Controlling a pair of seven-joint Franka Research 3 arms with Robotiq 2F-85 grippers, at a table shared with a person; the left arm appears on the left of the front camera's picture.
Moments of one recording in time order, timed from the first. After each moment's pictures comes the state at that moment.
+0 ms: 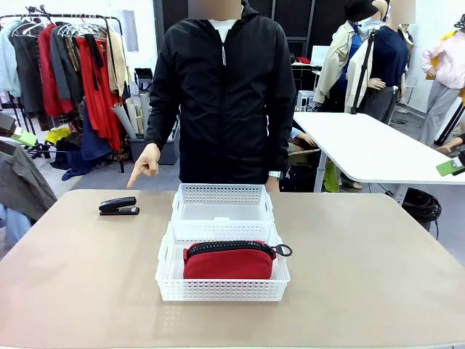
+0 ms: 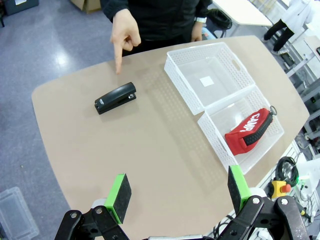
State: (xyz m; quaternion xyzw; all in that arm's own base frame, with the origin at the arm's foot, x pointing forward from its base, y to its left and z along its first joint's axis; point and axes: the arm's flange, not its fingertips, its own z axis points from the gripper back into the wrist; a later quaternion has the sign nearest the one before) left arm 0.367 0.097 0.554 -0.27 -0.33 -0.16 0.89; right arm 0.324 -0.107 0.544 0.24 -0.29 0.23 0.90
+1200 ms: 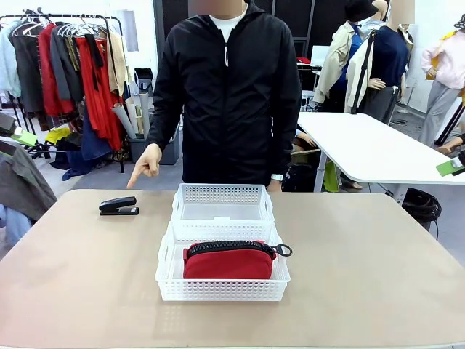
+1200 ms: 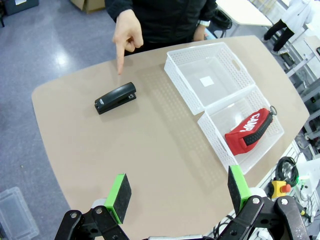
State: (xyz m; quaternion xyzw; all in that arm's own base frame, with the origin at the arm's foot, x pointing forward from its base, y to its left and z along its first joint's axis) left arm 0.367 0.097 0.554 -0.27 -0.33 -0.16 0.89; right arm 0.324 -0.107 0.544 0.24 -0.29 0.23 0.90
